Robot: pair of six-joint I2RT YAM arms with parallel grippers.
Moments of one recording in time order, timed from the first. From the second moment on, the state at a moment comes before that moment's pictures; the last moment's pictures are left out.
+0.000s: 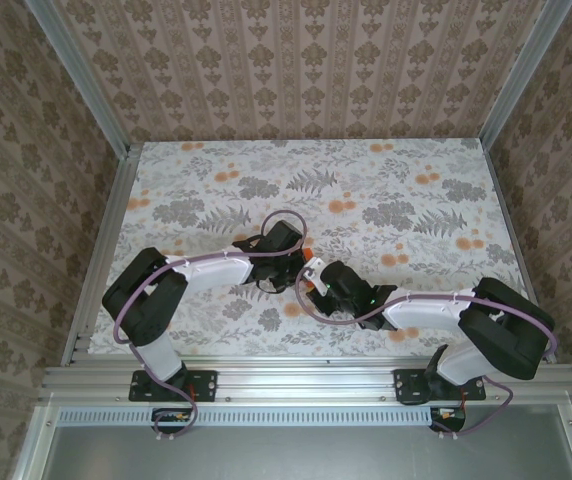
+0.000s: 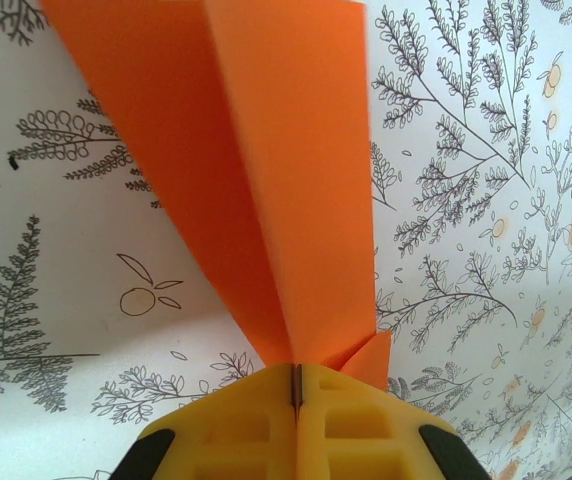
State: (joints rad) left arm -0.86 1.71 0.96 -0.24 0.19 -1.14; right arm 0.88 1.44 0.54 0.15 0.15 0.01
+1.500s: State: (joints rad) left arm -0.88 1.62 1.00 -0.29 0.14 -1.07; right arm 0.61 1.46 0.31 0.62 -0.19 0.63
